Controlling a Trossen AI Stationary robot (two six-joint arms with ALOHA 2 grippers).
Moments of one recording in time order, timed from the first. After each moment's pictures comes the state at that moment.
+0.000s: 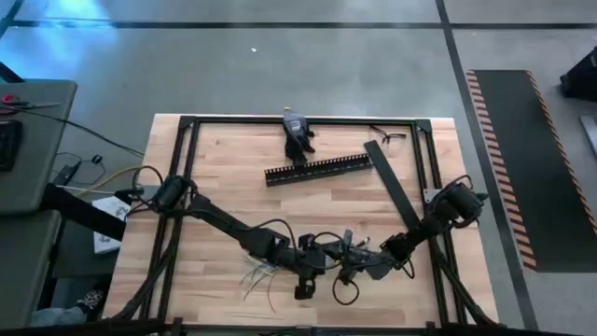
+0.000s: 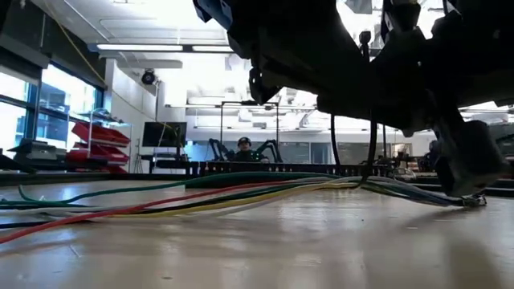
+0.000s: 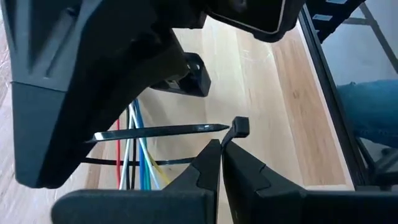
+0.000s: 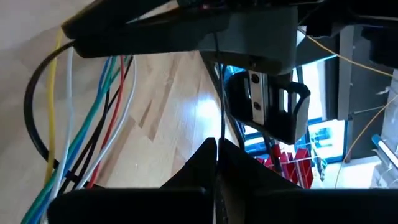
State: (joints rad) left arm -0.42 2.07 1.45 -0.13 -0.16 -0.37; right arm 0.65 1.96 0.65 1.03 0.89 -0.97
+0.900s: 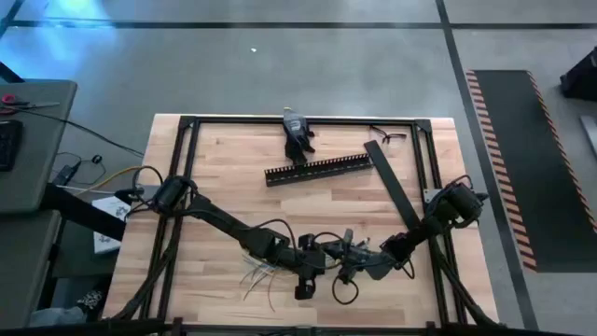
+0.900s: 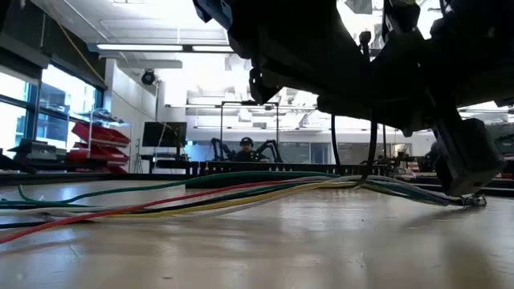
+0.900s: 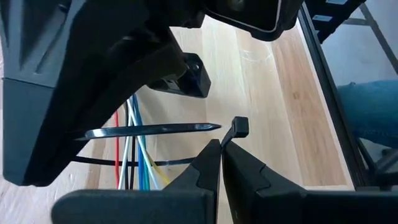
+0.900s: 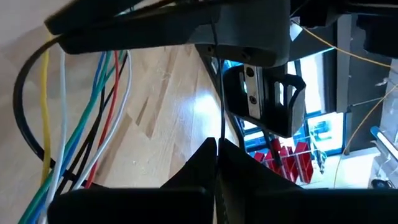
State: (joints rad) left arm -0.42 2.07 1.45 -0.13 -0.16 -0.37; right arm 0.65 1.96 0.65 1.03 0.91 -0.94
